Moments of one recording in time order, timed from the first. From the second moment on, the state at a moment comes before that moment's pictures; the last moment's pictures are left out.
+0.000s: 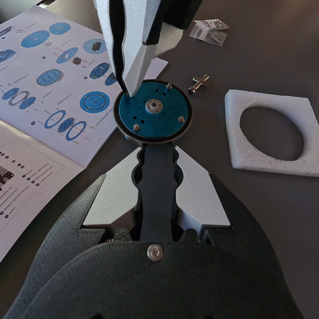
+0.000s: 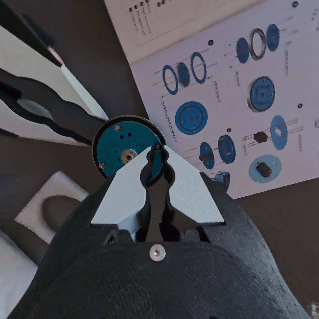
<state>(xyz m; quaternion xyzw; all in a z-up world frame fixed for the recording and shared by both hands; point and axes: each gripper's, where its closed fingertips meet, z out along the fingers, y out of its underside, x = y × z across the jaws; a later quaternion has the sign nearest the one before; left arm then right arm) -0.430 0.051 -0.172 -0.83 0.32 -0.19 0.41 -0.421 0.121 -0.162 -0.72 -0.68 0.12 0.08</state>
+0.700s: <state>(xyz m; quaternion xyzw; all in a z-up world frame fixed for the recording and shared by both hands) -0.447 0.067 -0.152 -0.81 0.28 -0.18 0.47 -0.420 0.123 -0.136 -0.52 -0.73 0.35 0.25</state>
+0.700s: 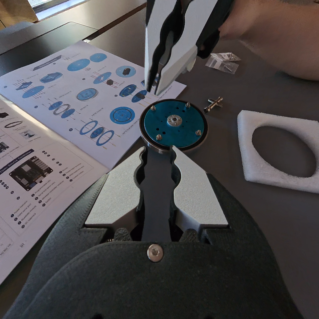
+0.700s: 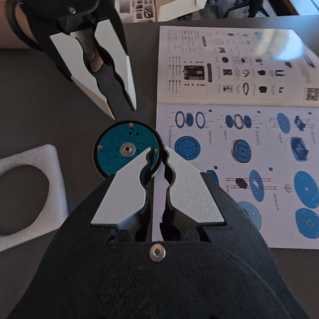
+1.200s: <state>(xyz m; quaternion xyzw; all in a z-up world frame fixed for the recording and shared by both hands) -0.427 0.067 -0.133 -0.81 0.37 -0.13 0.43 -0.387 0.124 -0.131 -0.58 -0.64 0.42 0.27</state>
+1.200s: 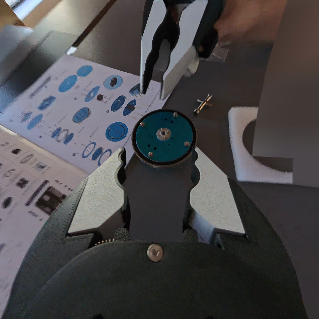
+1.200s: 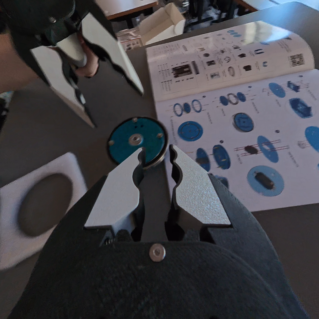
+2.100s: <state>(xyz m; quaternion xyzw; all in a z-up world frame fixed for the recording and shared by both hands) -0.426 0.076 -0.171 -0.39 0.70 0.38 0.46 -0.384 0.076 -0.165 -0.19 -0.82 -0.05 0.54</state>
